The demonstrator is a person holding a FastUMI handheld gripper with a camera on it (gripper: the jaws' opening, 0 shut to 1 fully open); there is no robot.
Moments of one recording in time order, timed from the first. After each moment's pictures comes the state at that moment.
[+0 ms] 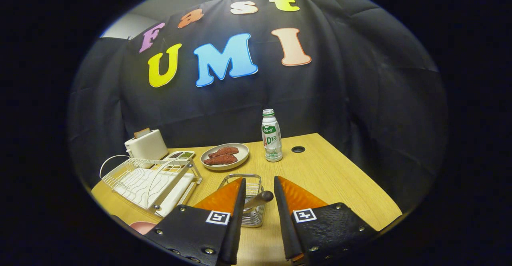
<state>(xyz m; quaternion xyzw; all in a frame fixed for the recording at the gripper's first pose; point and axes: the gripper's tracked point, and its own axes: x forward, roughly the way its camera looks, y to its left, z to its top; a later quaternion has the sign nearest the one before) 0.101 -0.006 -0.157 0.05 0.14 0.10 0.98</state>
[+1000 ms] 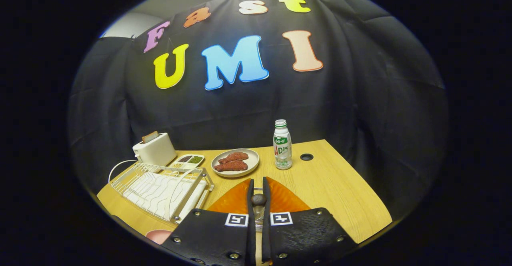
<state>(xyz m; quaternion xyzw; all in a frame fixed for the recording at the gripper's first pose) 0.090 0.018 -0.086 0.03 0.14 0.12 0.98</state>
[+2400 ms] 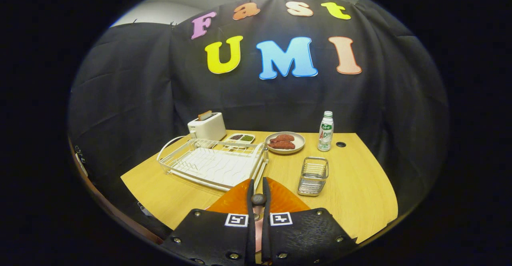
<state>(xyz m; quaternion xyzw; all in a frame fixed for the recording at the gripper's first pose) -0.079 0.124 -0.098 -0.01 0.19 0.25 0.95</state>
